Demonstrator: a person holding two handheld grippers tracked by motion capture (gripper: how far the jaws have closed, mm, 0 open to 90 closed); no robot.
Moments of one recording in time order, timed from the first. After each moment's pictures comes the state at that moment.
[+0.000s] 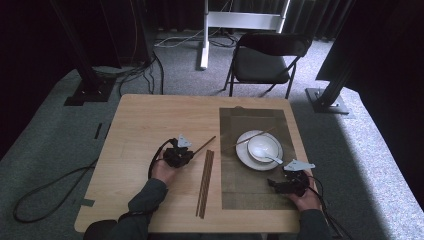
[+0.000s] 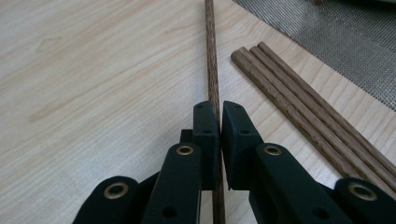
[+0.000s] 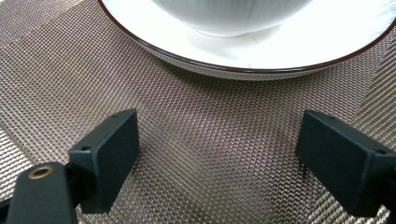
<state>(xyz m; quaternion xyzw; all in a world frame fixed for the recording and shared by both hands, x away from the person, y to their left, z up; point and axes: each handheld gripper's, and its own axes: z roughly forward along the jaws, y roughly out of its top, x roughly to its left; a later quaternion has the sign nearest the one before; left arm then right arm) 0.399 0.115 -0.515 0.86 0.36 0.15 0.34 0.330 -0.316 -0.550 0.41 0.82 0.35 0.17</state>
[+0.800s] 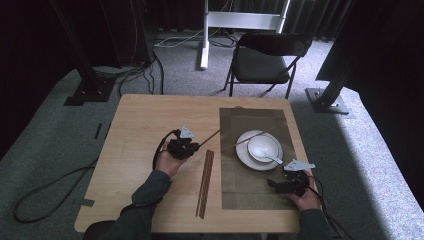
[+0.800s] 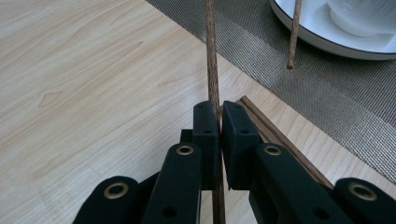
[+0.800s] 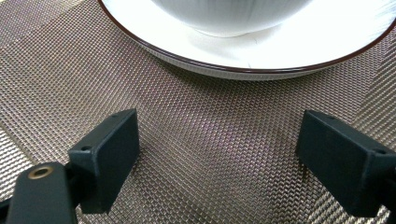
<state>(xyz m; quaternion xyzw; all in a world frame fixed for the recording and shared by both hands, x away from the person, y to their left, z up) 0.415 0.103 -0.490 0.85 0.35 0.14 0.37 0.330 -0.316 -0.550 0.41 0.82 0.35 0.17</state>
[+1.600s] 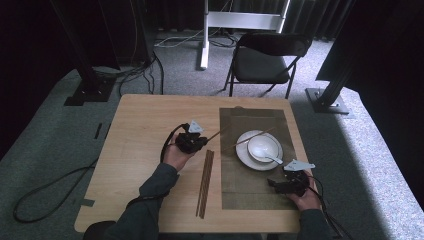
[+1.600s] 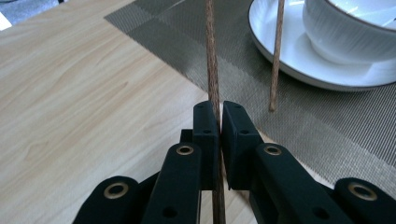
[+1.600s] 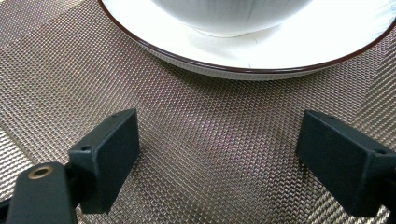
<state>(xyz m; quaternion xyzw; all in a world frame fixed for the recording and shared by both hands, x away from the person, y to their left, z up) 0.429 0.077 -0.474 0.85 0.31 0.15 0.39 0.330 -0.316 -0.550 0.41 0.82 0.35 0.17</state>
